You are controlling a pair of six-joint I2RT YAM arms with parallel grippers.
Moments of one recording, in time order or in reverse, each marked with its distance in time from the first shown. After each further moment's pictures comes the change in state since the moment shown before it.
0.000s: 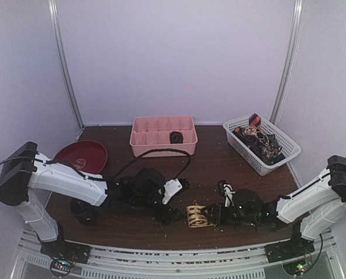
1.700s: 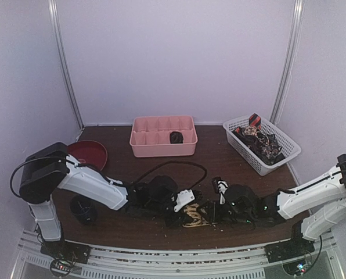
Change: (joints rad) left arm -0.001 0.220 0.058 0.155 0.125 0.153; right arm 0.052 -0.057 0.153 -0.292 0.057 0.013
